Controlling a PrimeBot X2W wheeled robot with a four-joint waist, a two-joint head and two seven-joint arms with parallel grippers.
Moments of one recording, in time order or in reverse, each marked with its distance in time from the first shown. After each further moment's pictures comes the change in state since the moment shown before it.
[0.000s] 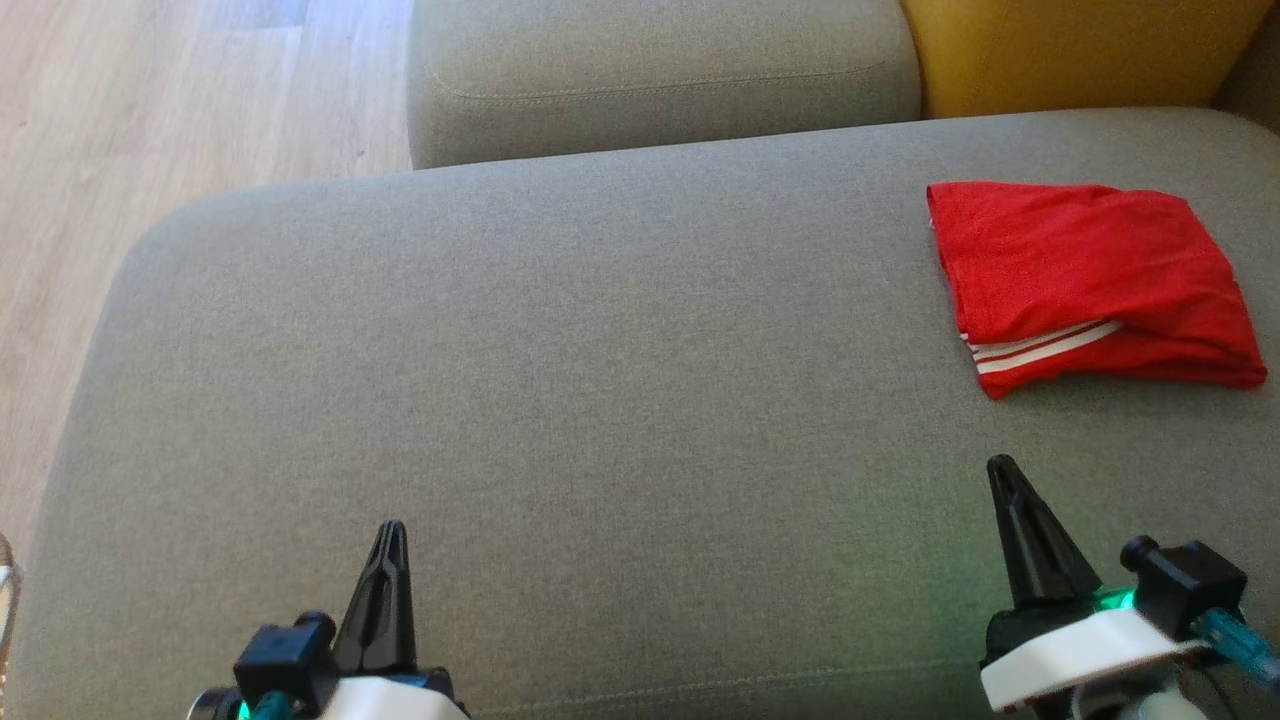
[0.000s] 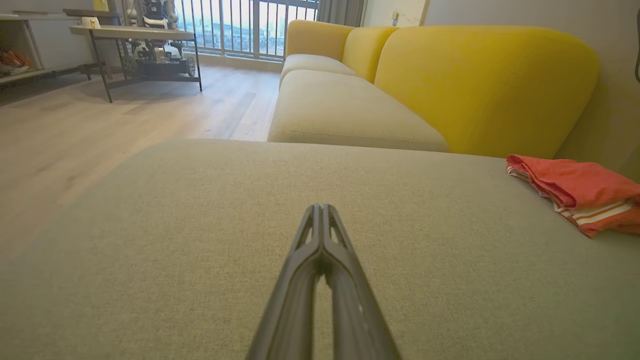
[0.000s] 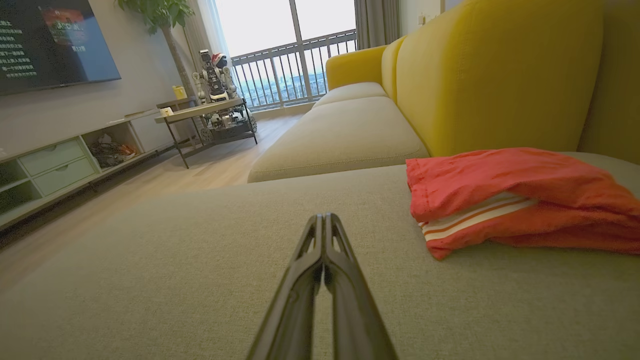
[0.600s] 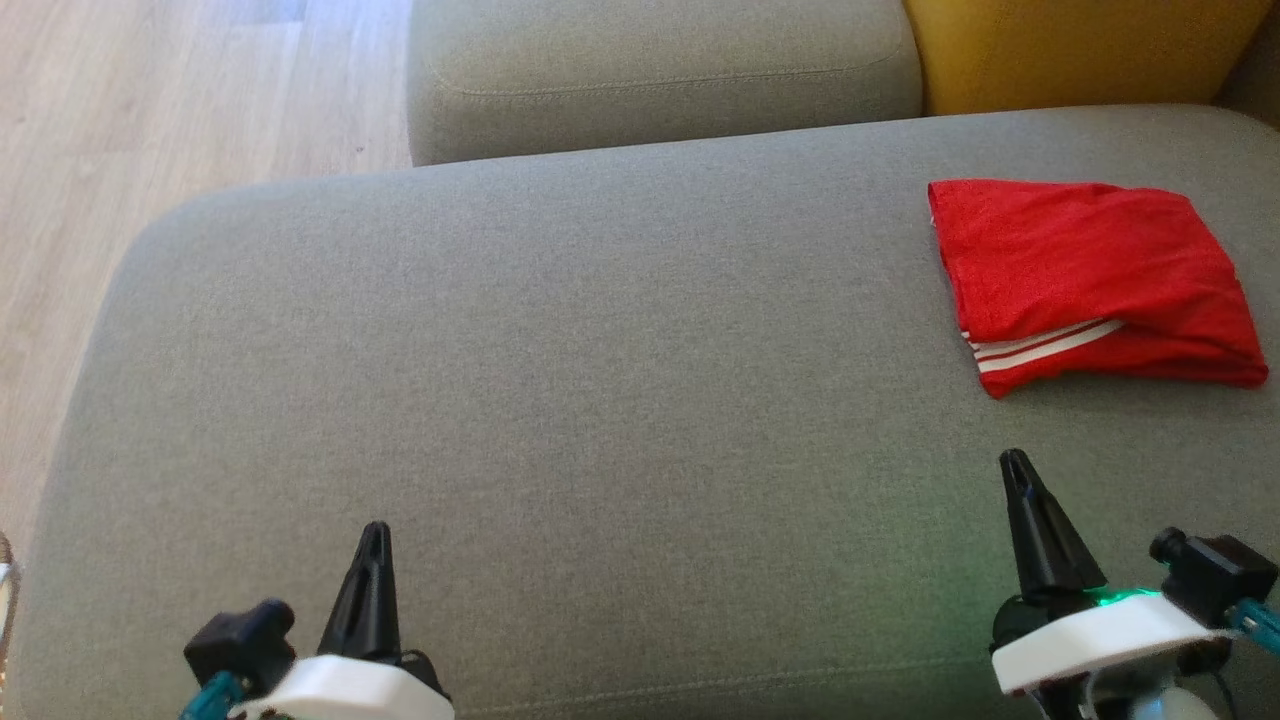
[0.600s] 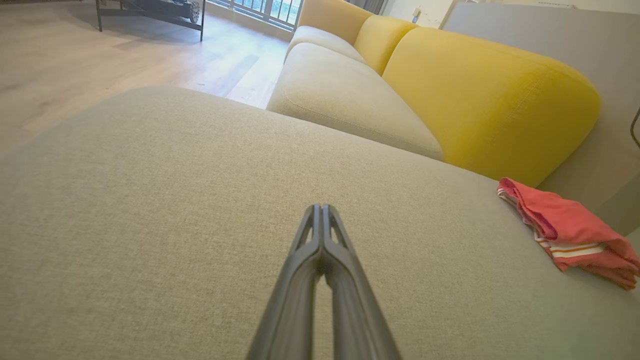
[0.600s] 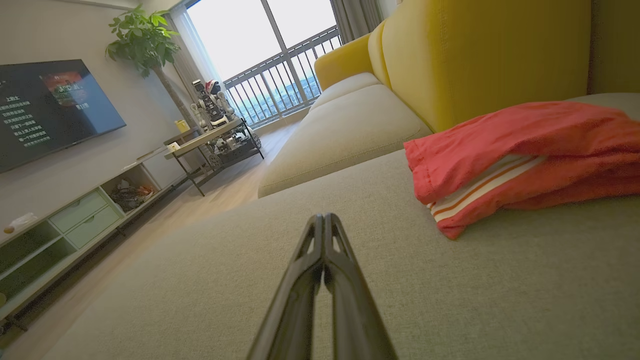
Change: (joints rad) left arm -0.031 0.002 0.030 0.048 -0.229 -0.040 0.043; right arm -0.016 -0.001 -0.001 0.021 0.222 0.000 0.044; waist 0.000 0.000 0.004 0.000
